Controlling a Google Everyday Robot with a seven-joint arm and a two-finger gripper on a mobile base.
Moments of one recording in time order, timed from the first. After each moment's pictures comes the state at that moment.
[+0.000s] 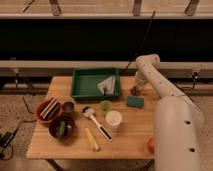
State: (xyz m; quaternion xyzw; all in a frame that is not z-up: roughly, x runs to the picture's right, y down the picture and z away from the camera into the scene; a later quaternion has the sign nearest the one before) arm 0.242 0.000 0.982 -0.25 -0.06 -0.18 0.95
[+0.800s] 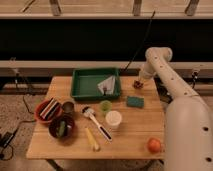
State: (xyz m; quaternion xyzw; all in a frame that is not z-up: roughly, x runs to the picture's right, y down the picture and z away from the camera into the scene) arm 0.254 -0.049 0.928 -0.21 -0.09 -0.11 0.97
